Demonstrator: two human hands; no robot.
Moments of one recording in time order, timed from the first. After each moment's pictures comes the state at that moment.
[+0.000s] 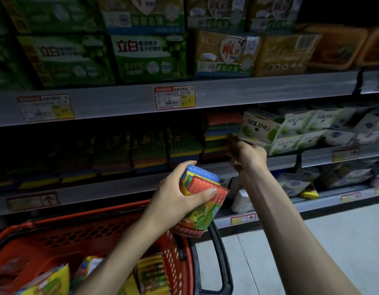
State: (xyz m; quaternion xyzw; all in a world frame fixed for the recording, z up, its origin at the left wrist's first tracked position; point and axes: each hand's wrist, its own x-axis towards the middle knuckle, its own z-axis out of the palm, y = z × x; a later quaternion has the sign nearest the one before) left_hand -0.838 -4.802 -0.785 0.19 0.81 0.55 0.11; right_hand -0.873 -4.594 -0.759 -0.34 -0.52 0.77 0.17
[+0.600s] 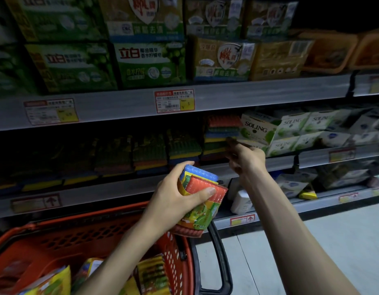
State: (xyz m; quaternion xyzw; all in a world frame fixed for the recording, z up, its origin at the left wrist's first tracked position) left_hand -0.831 -4.804 -0.774 0.18 0.80 0.57 0.11; right_hand -0.870 -4.588 -0.765 -0.32 -0.52 0.77 0.18
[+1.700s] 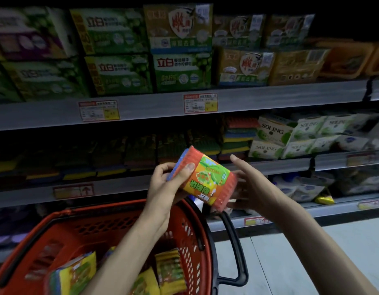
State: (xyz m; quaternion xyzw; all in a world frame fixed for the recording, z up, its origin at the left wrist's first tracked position) left_hand -0.816 -4.840 -0.757 -0.03 0.62 0.78 0.10; right_hand -0.786 -4.627 -0.748 -0.21 -0.67 0.69 -0.15
